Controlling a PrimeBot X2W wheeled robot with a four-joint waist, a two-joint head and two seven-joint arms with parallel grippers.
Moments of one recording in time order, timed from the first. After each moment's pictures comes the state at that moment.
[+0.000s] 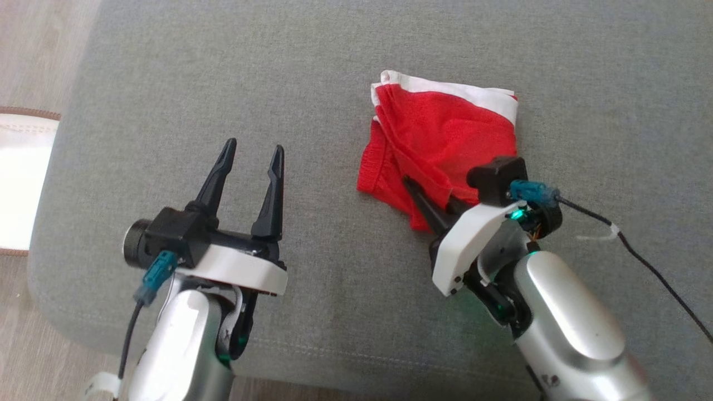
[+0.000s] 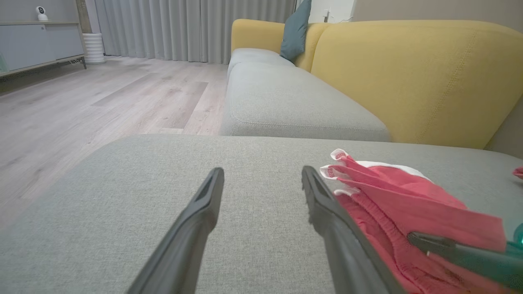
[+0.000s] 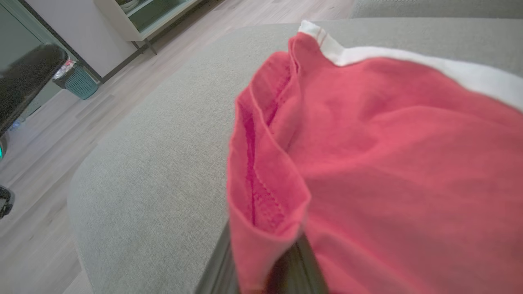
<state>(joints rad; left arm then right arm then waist) -0.24 0.04 -0.28 0.15 -0.18 -0.01 -0.26 -0.40 -0.07 0.46 0.27 0.36 0.13 0.29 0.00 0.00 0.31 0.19</state>
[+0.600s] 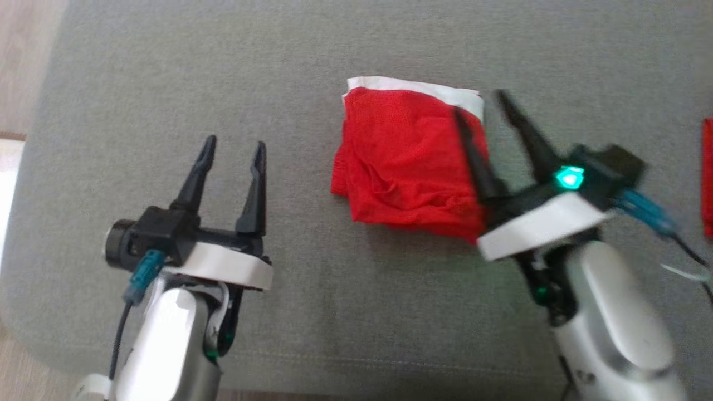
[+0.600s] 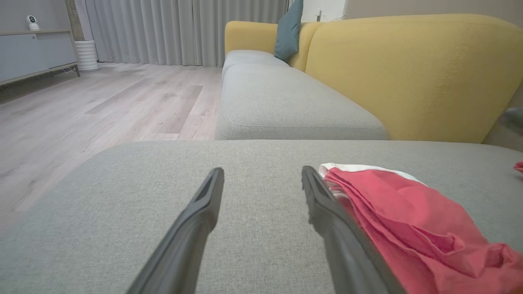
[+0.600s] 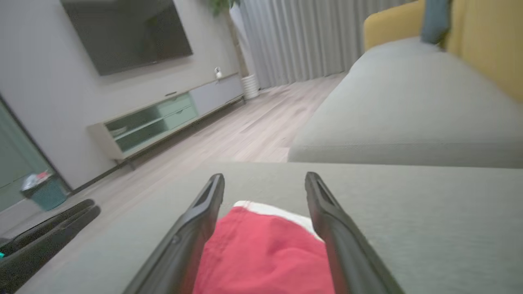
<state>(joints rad) -0.24 0.05 -0.25 0.15 -0.15 0.01 -0.26 -0.36 -0.07 0.31 0.10 0.32 0.13 -0.03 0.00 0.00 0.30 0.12</state>
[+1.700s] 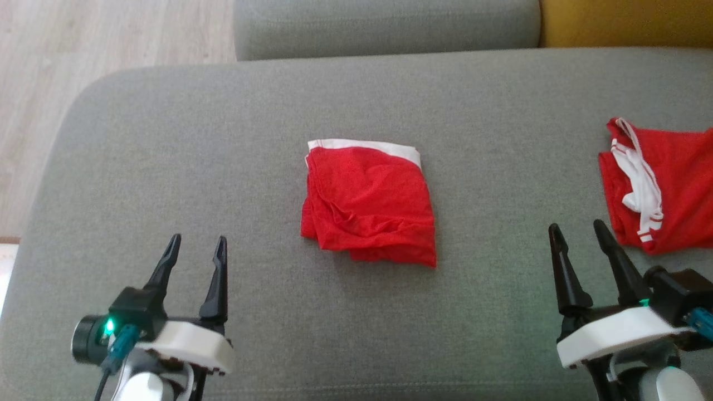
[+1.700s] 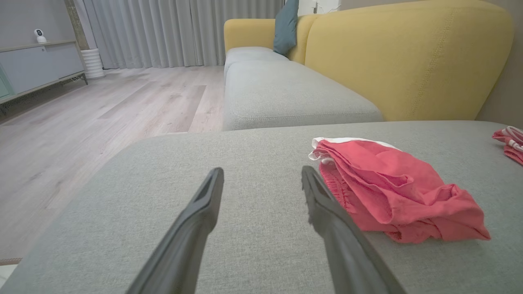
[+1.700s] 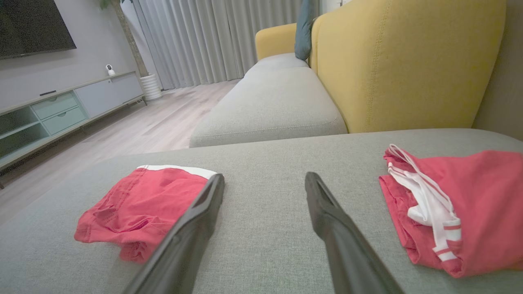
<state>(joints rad) 0.01 0.14 -0.19 0.13 -0.15 0.04 -0.21 0.10 -0.06 0.02 -0.09 0.22 0.13 0.06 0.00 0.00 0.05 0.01</state>
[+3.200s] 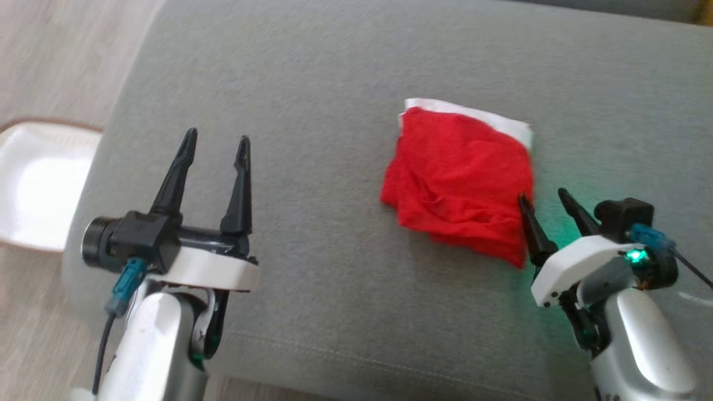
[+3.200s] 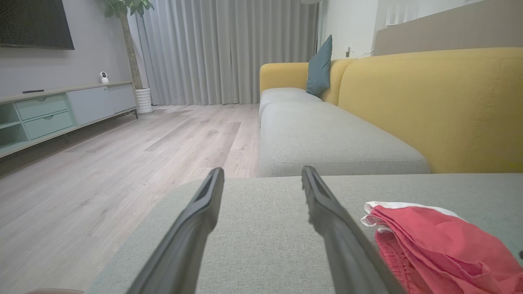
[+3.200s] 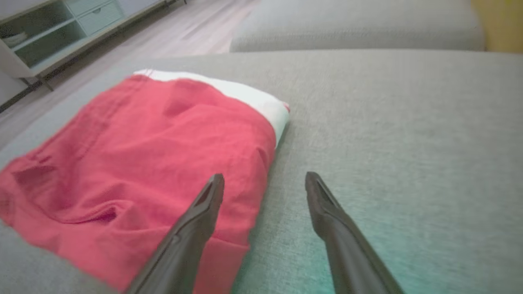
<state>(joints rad) -0.22 0.11 -0.24 0.06 -0.13 0.04 -0.25 -0.23 -0.11 0.08 0.34 0.21 0.13 0.11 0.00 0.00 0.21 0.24</state>
